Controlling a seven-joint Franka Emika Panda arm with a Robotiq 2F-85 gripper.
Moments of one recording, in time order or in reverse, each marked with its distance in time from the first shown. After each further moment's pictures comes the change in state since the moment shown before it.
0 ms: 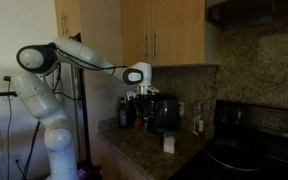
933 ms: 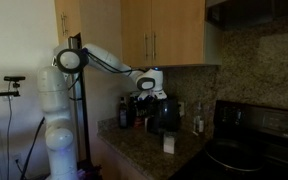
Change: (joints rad) arm 0.051 0.336 0.037 0.242 0.339 0.234 0.412
